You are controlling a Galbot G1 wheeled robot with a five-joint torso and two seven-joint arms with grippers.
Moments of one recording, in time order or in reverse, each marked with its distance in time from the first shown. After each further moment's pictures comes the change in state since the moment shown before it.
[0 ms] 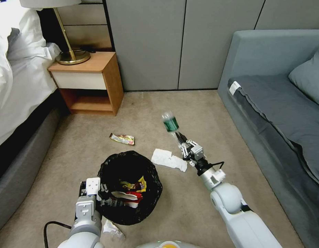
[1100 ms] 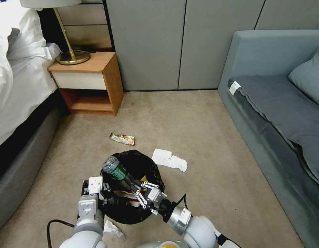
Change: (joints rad) left arm -0.008 0.000 0.010 0.002 0.001 0.000 0.000; right arm 0.024 -0.021 -0.350 -0.159 -0.115 -0.026 0.064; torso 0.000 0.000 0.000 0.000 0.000
